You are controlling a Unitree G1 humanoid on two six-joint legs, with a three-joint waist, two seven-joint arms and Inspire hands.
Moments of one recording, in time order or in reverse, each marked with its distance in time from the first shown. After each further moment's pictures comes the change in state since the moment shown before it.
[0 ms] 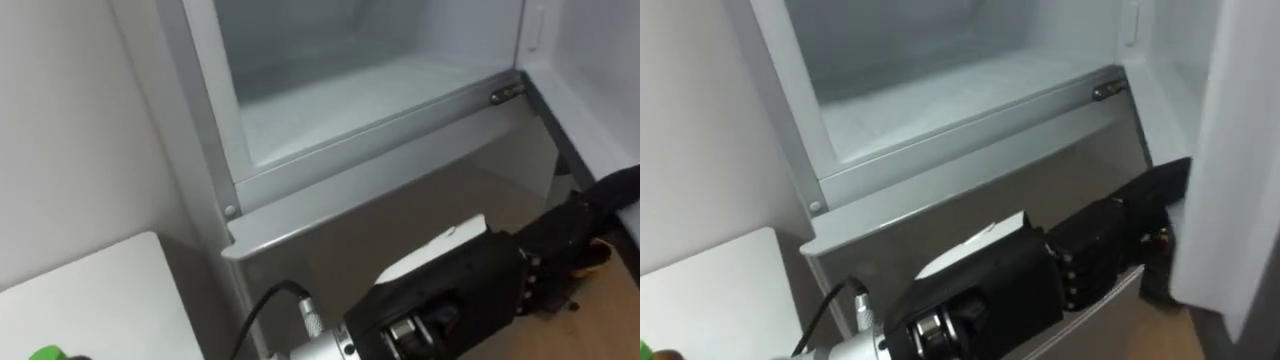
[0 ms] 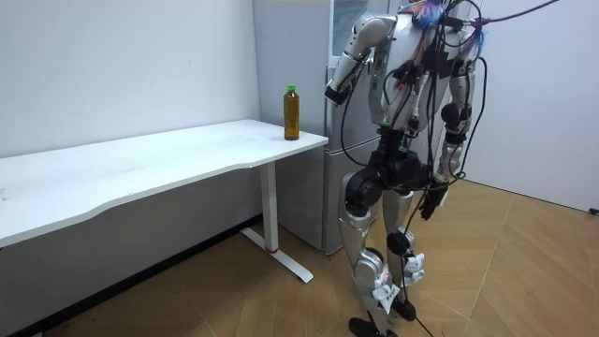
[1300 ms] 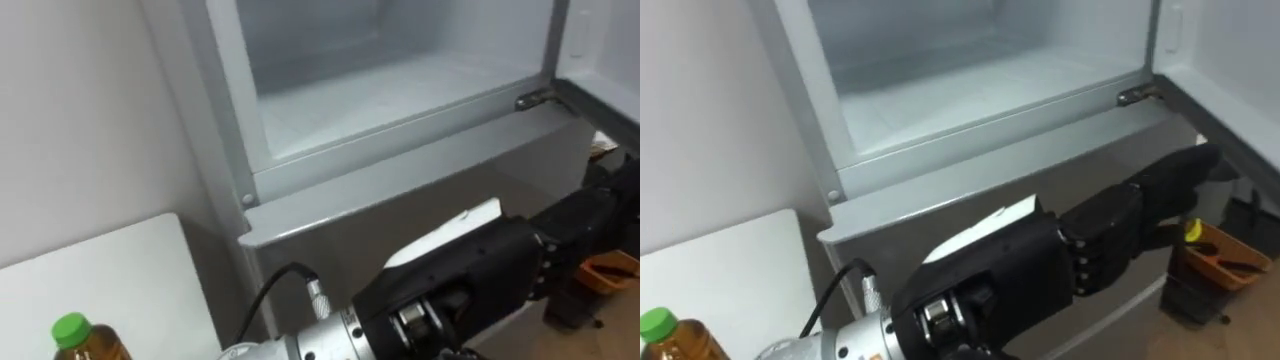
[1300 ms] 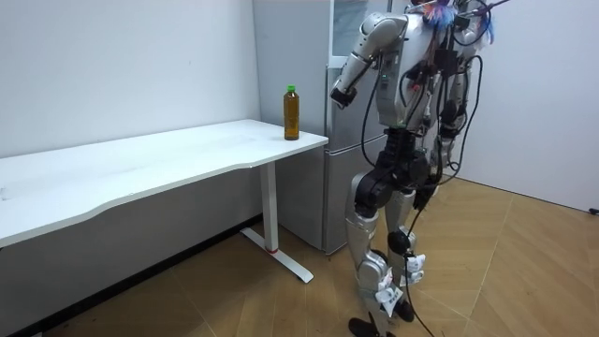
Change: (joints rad) left arm -0.036 -0.006 0.006 0.027 0.010 -0.036 -0.008; right arm -0.041 0.036 0.030 -0.031 -0.106 0.023 -0.023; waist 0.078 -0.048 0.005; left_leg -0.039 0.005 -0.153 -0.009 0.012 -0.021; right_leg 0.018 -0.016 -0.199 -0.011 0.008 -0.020
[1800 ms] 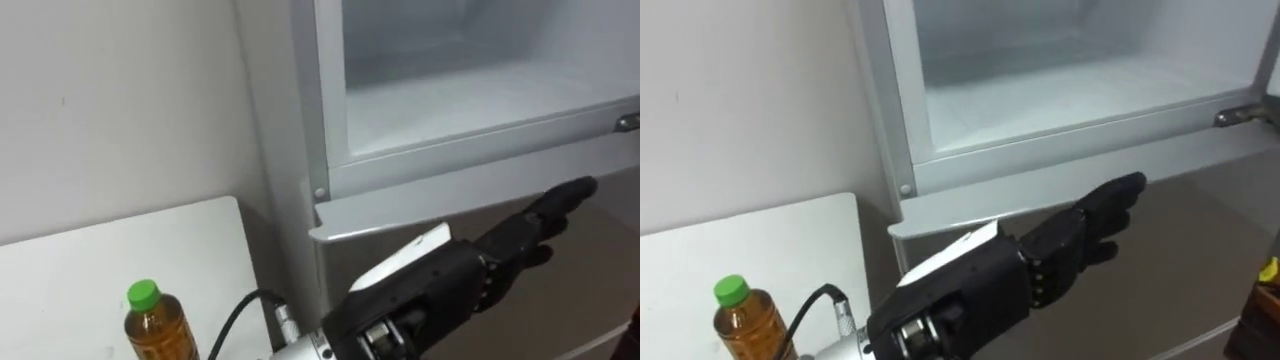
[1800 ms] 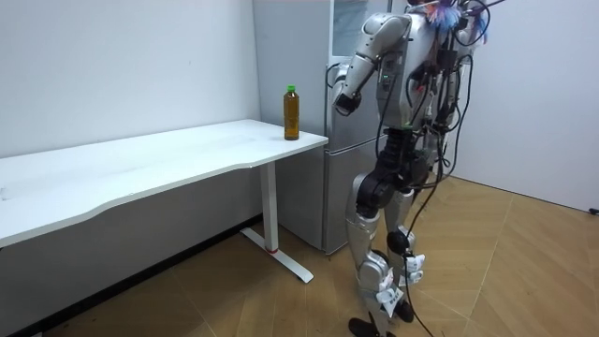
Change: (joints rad) left arm 0.129 0.018 0.074 -0.021 0.094 0.013 0.006; right arm 0.003 0.015 0.040 -0.004 0.026 -0.016 0.003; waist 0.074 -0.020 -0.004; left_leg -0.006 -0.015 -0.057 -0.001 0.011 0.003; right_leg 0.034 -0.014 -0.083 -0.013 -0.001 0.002
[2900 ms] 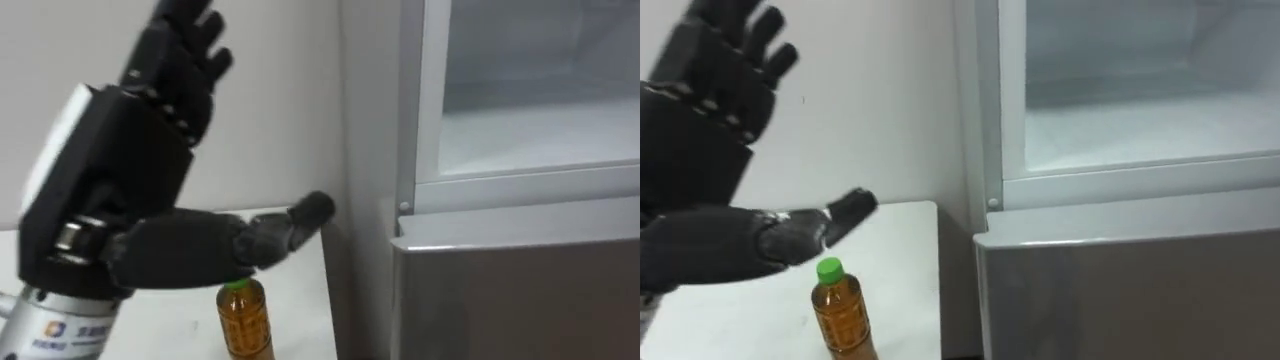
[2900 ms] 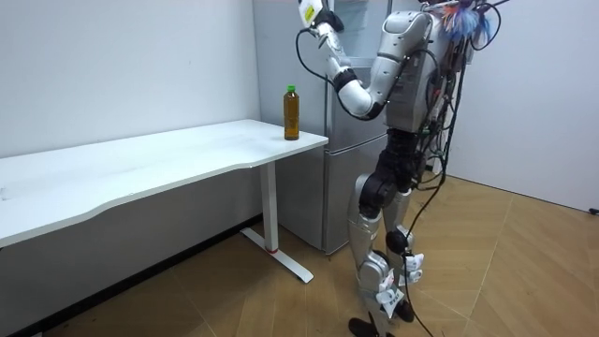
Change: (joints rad) left arm 0.193 0.007 0.622 -0.237 0.072 -0.154 0.338; right arm 0.071 0.031 -0.116 0.066 -0.042 -0.060 0.009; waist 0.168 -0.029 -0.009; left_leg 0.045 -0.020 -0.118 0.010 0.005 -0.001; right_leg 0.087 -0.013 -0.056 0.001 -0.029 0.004
